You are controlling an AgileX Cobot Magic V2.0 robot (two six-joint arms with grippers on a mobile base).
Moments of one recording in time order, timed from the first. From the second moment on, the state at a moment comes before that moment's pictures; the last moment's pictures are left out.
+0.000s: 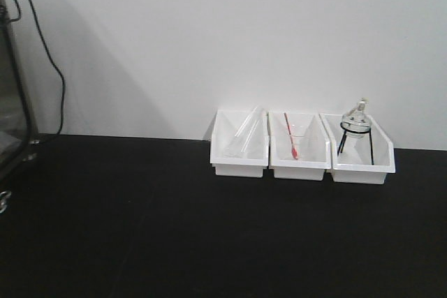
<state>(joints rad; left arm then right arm) -0.11 -0.01 0.03 0.10 0.10 -0.03 0.40 0.44 -0.28 -0.23 0.20 0.21</state>
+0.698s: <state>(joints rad) -0.11 -0.01 0.03 0.10 0.10 -0.03 0.40 0.44 -0.28 -0.23 0.20 0.21</state>
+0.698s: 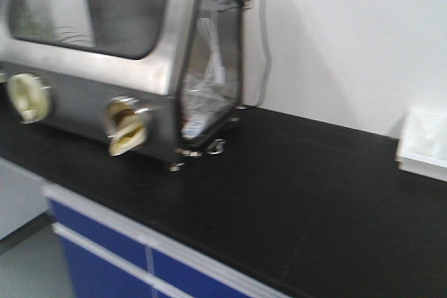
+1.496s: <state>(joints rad) -0.11 -0.01 0.03 0.10 0.10 -0.03 0.40 0.44 -0.28 -0.23 0.20 0.21</state>
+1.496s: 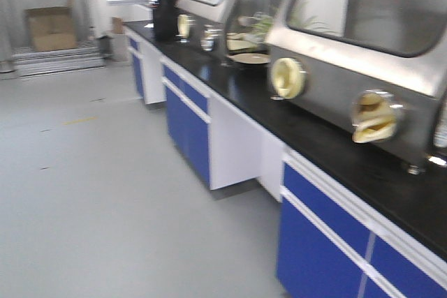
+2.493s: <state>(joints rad) -0.11 -0.01 0.03 0.10 0.10 -0.03 0.40 0.44 -0.28 -0.23 0.20 0.21</state>
